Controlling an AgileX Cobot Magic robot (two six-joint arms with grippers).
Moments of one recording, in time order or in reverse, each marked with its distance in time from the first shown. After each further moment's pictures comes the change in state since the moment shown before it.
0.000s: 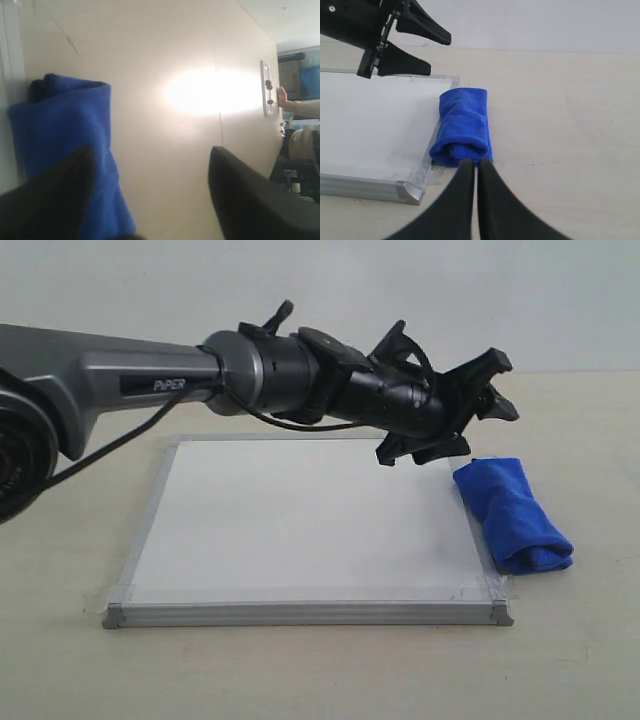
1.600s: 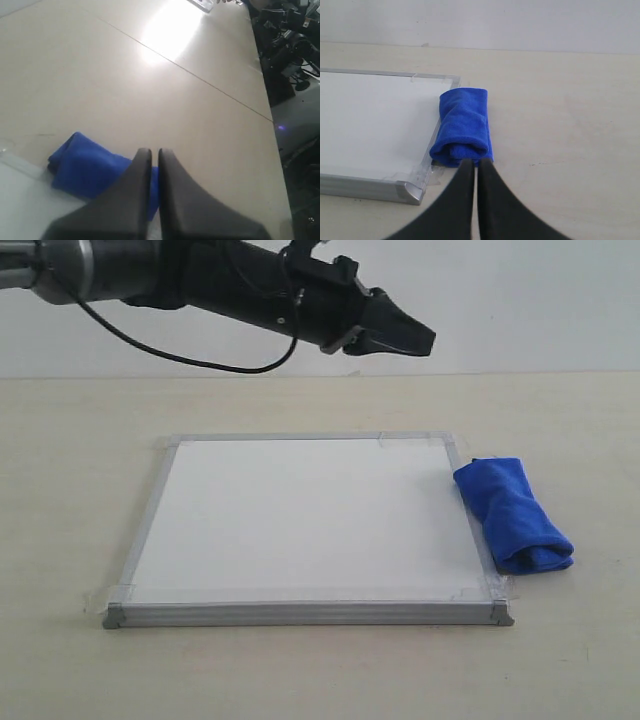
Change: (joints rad) left arm 0.240 -0.241 0.095 0.002 0.509 0.904; right arm 0.000 0.000 0.000 0.000 0.000 0.000
